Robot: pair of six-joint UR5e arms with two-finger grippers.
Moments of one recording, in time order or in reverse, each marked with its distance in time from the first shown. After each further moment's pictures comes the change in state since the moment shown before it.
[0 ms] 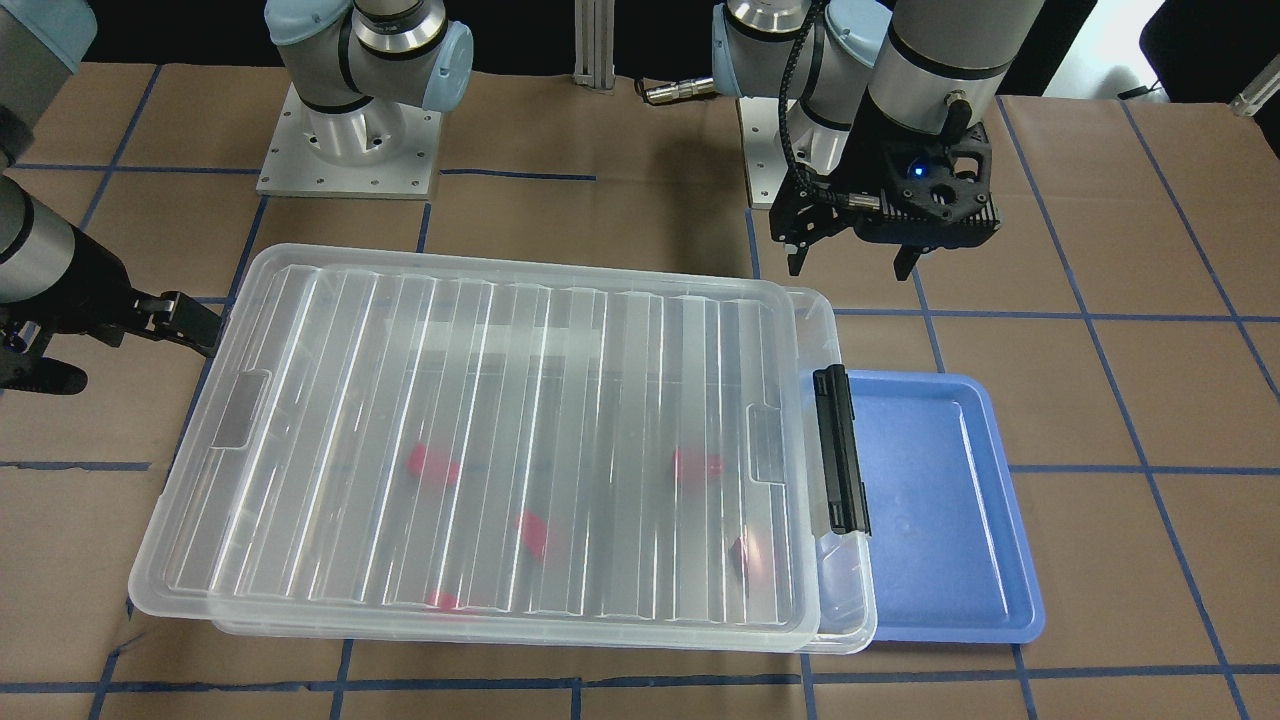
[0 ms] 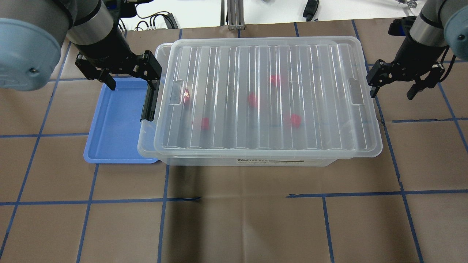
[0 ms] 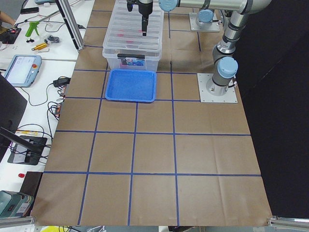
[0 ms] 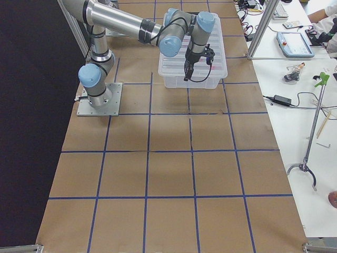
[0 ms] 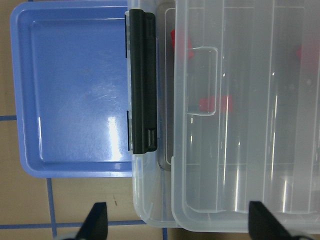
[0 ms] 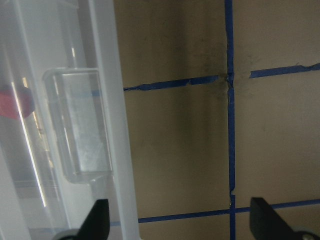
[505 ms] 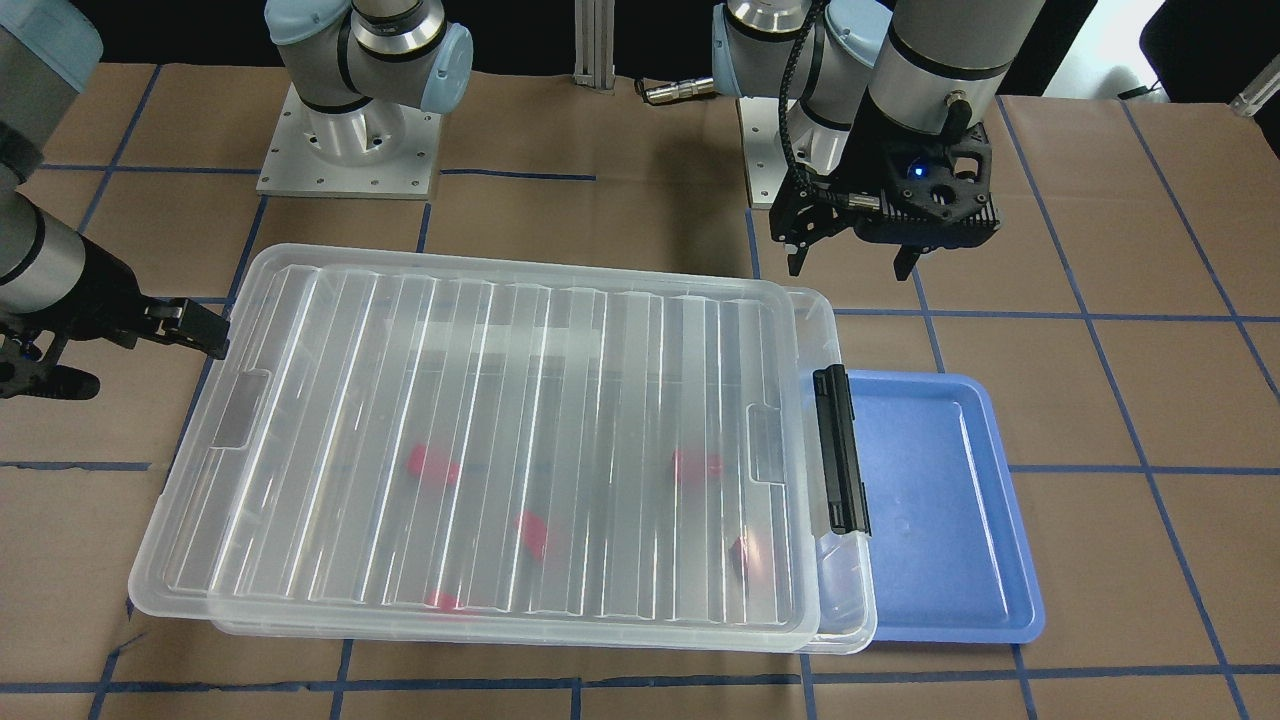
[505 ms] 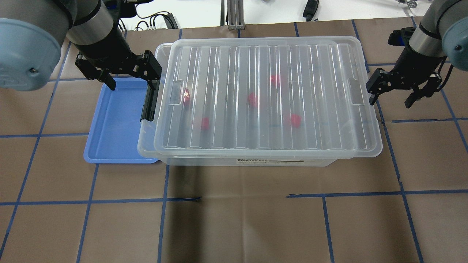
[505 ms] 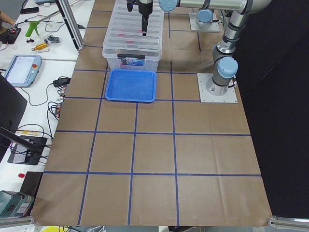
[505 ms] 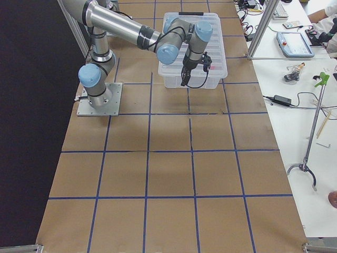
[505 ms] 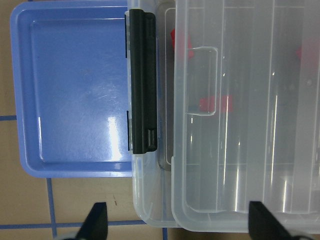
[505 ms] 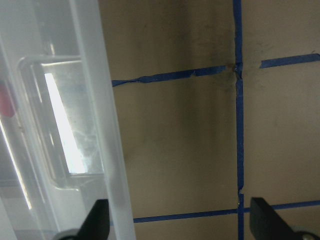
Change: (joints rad) left arm 0.000 0.001 -0.001 0.000 0.000 0.000; right arm -0.008 0.008 0.030 -0.010 0.026 -0.004
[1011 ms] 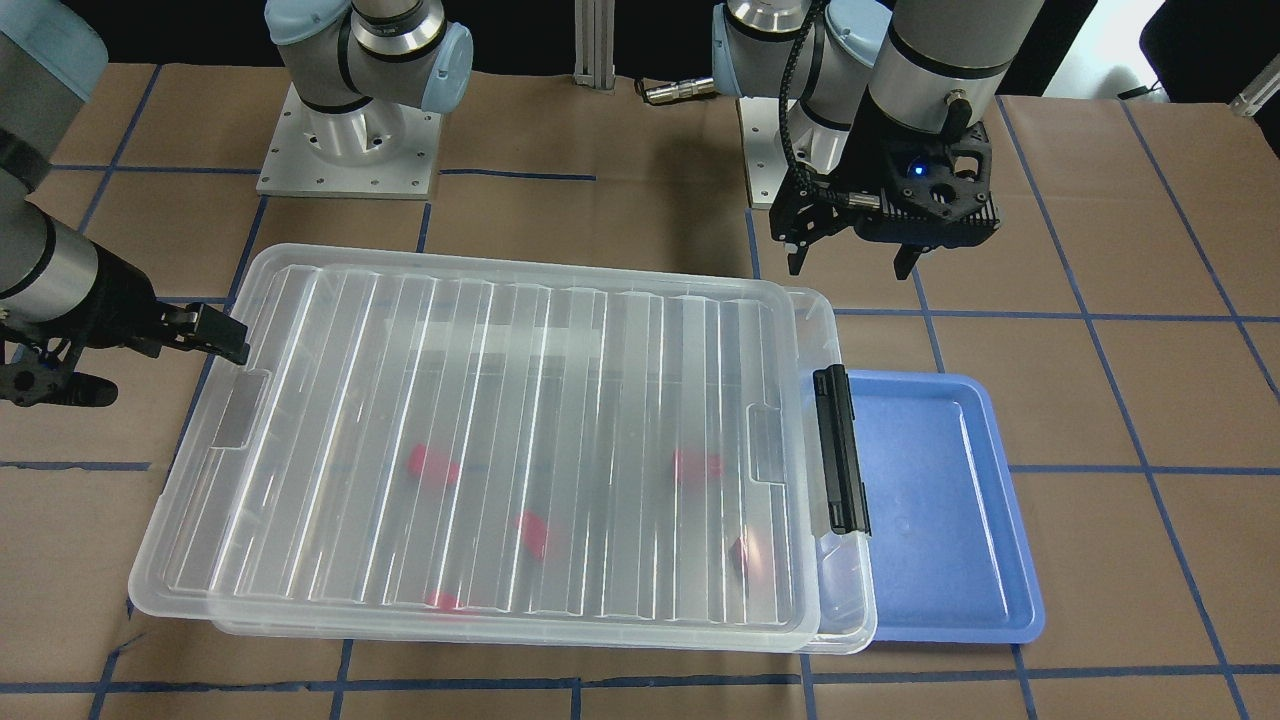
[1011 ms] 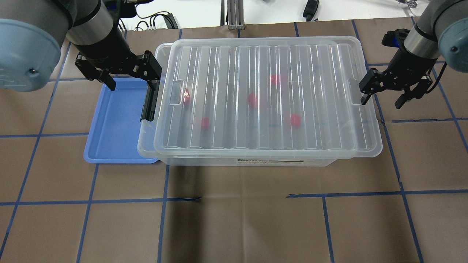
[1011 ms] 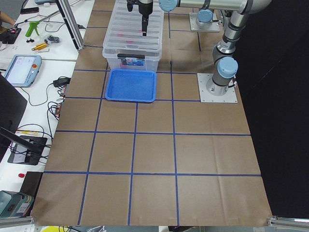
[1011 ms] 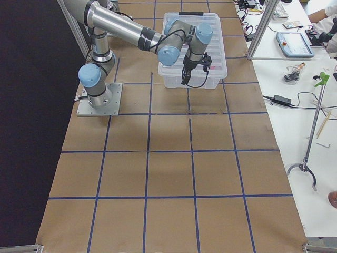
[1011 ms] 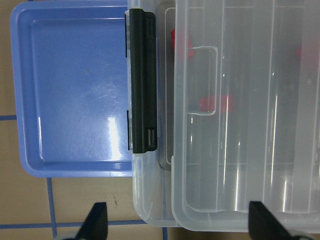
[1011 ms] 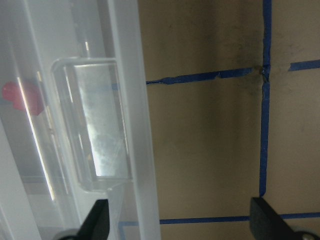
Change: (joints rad) left arm 0.000 0.001 -0.001 0.000 0.000 0.000; right arm 0.003 0.017 0.003 -0.002 0.053 -0.026
